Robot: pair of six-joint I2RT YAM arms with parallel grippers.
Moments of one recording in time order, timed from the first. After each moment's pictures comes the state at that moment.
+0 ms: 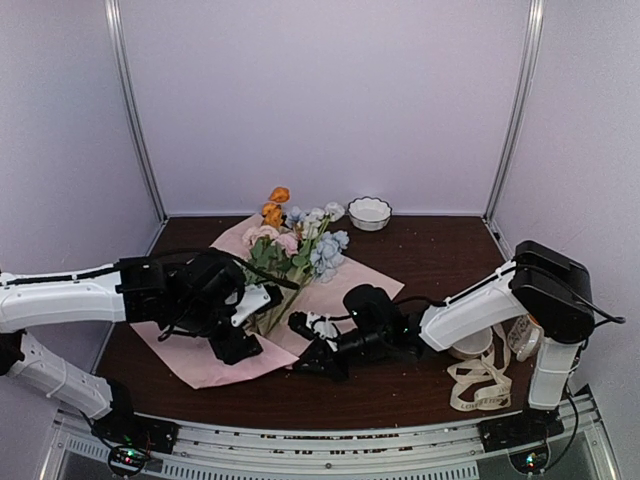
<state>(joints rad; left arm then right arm) -1.04 1.30 0.97 -0.72 -0.12 0.05 1.05 1.88 0.89 0.47 -0.53 -0.03</state>
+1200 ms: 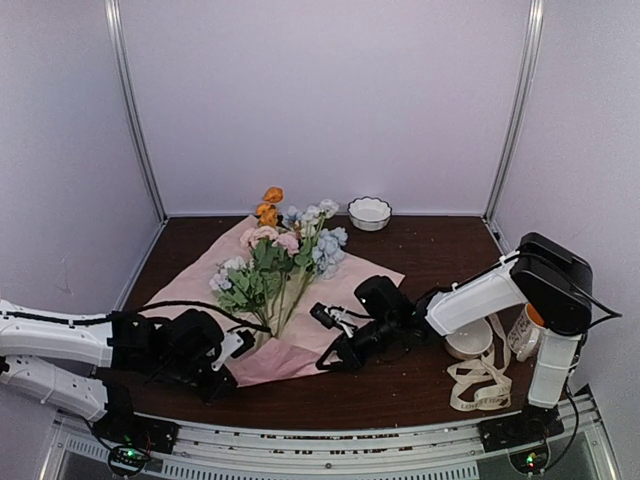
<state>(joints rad) -1.10 1.08 0.52 -0.51 -0.03 -0.30 0.93 1.88 0.90 0.24 -0.65 0.30</state>
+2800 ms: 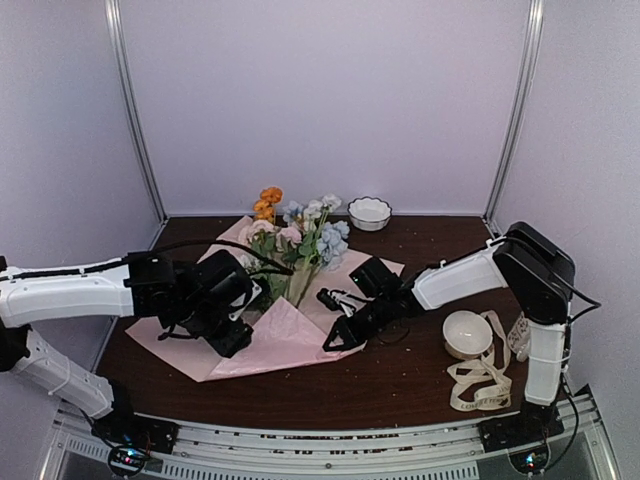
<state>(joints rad) -1.03 1.32 1.01 -0.87 -0.26 -0.27 0.82 2.00 1.12 -0.07 -0.60 0.33</state>
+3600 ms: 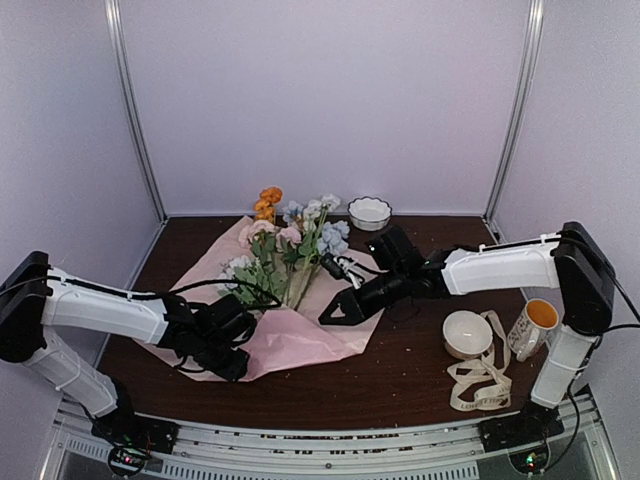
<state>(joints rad) -0.97 1.46 0.69 -0.51 -0.13 -0.52 0.82 1.79 1.12 -0.12 -0.62 0.32</state>
